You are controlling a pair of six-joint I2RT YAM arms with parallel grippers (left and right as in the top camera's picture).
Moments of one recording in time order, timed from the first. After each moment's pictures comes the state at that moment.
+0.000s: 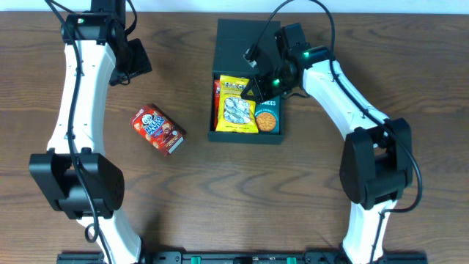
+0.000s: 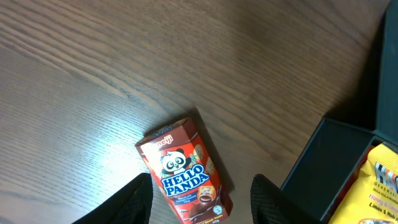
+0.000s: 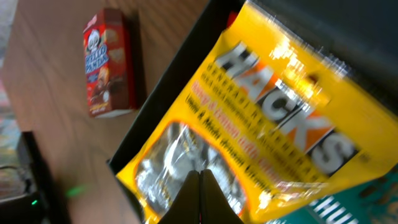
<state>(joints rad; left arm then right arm) 0.00 1.95 1.96 -1.28 -0.02 -0.41 0.33 2.09 1.69 -0.80 -0.66 -0.08</state>
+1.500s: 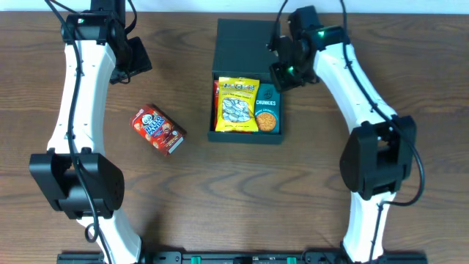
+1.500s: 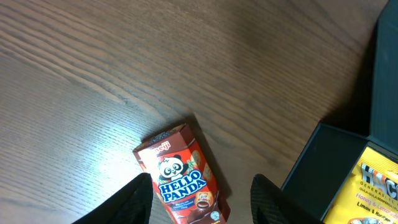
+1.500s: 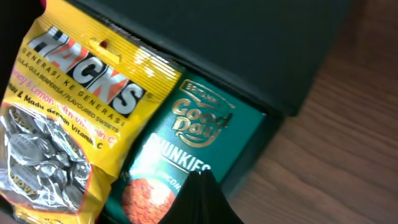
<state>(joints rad) 0.00 1.95 1.96 -1.26 -0.02 -0.41 0.27 2.16 1.92 -1.09 -0.23 -0.09</state>
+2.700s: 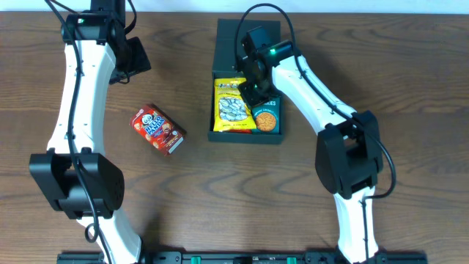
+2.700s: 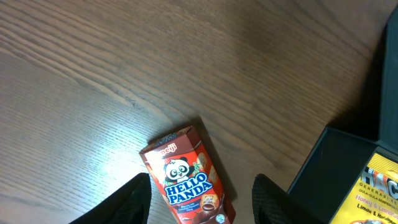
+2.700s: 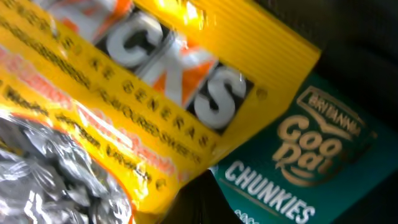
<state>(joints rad) 0.00 1.95 1.96 -1.26 -0.04 -0.41 0.45 2.25 1.92 -1.09 -0.11 -0.02</state>
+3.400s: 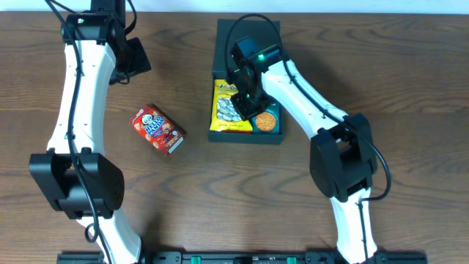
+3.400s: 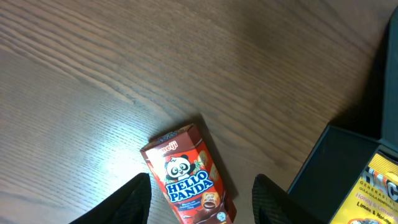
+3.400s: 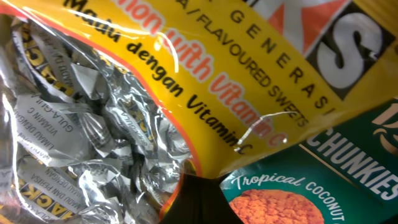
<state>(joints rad) 0.00 1.95 1.96 -1.27 -0.04 -0.41 0.51 2.25 1.92 -1.18 -0.15 -0.01</state>
